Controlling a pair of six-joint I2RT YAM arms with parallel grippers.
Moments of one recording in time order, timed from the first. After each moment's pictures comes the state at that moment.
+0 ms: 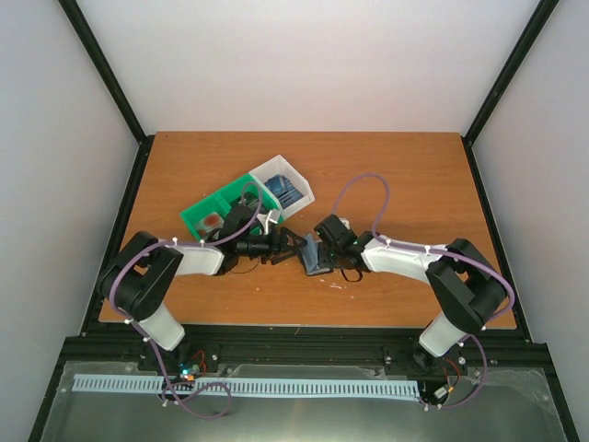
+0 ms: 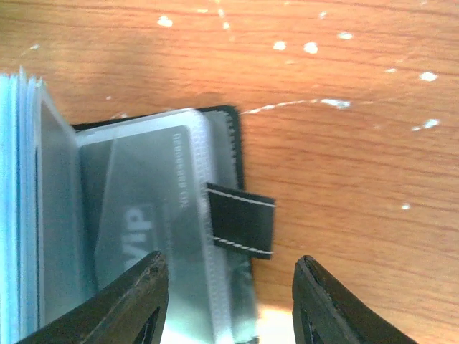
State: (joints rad) left arm -0.54 1.64 0.60 0.52 0.79 -1.06; right arm 0.77 1.60 0.84 -0.32 0.14 0.67
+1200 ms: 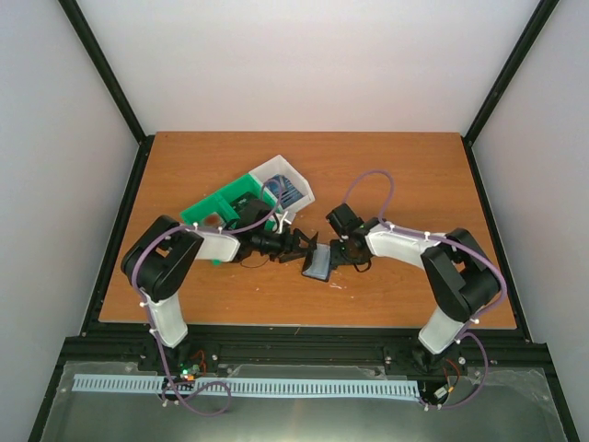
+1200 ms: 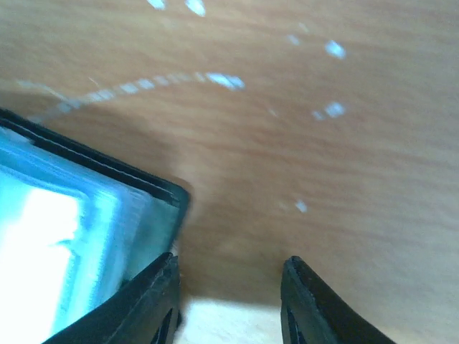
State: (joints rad) left arm -0.57 1.81 0.78 0.33 0.82 -0.89; right arm 0.62 1.69 0.93 -0.49 0.05 0.52
